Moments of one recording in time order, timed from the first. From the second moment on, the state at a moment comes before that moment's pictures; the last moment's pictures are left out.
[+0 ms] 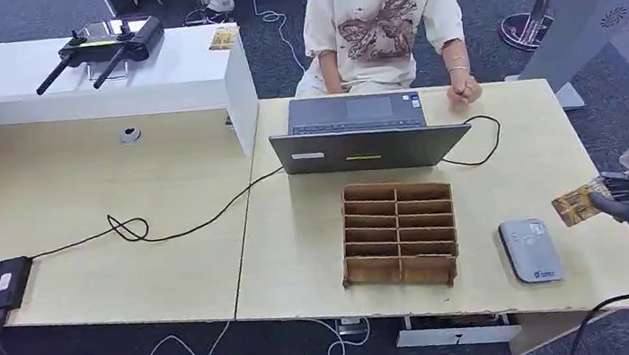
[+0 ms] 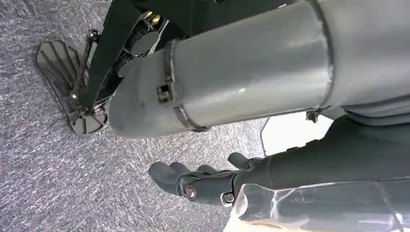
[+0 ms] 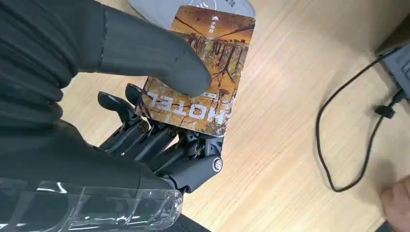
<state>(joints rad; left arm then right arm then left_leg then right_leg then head) -0.10 -0.19 1.49 -0.21 -0.45 0.27 0.11 -0.67 -0.77 0.43 -0.70 -0.19 0.59 -0.10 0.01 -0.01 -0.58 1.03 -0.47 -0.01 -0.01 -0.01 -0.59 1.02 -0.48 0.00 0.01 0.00</state>
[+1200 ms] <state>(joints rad) -0.10 -0.20 1.51 -0.21 -0.44 0.31 0.12 -0.74 -0.66 0.66 -0.53 -0.18 0.58 -0.16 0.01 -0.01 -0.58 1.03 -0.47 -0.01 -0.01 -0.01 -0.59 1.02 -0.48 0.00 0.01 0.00</state>
